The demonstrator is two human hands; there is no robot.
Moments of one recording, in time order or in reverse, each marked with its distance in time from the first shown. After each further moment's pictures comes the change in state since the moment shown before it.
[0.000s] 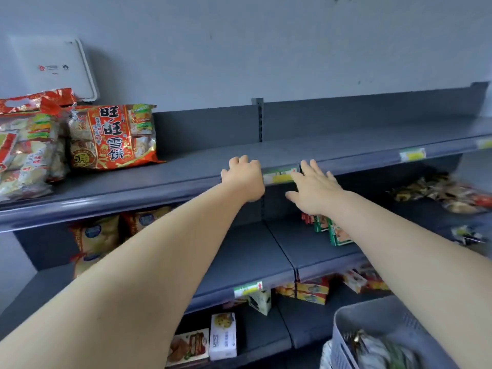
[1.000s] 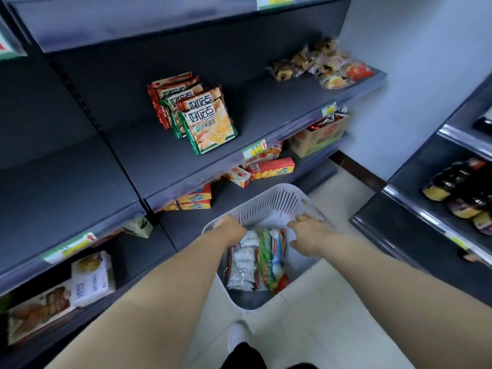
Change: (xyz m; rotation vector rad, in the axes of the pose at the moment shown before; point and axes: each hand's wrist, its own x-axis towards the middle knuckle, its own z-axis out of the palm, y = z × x) left_hand -0.042 0.264 0.392 -0.481 -0.897 -0.154; right_hand -0.139 0.334 0.258 -0.023 -0.742 0.330
